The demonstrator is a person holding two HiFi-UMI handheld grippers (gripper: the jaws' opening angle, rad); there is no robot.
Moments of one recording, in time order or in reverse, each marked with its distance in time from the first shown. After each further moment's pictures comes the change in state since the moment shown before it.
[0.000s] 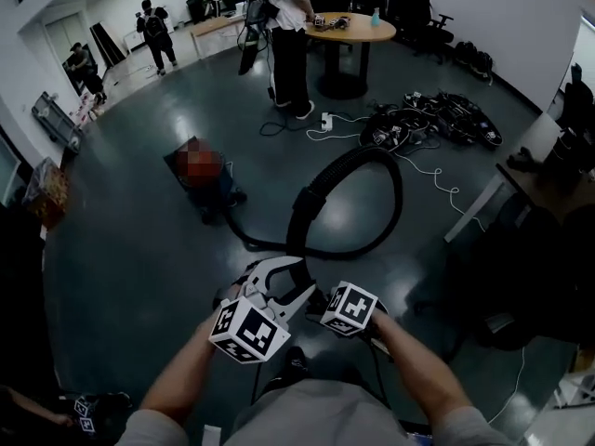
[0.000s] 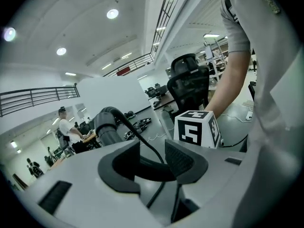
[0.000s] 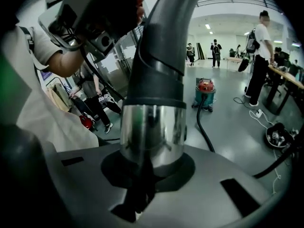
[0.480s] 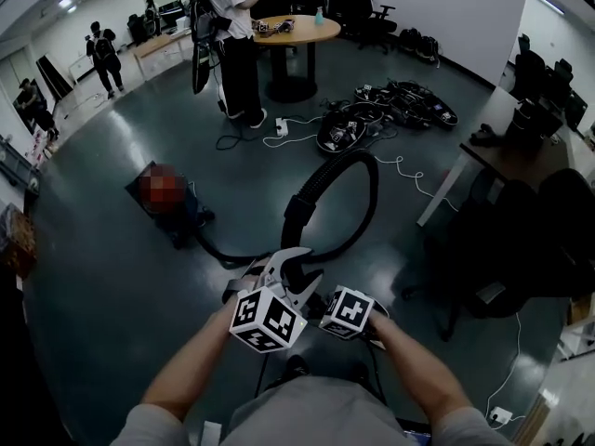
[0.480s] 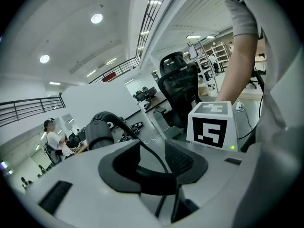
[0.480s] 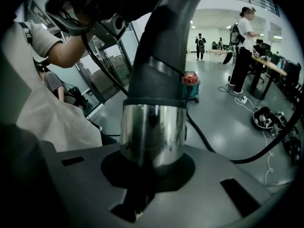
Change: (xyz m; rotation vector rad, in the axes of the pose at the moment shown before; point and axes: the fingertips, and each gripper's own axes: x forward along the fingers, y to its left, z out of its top) left arm 0.048 0.020 -0.006 0.151 -0.048 -0.118; right arm 0.004 -0.019 0.006 0.150 0.025 -0.131
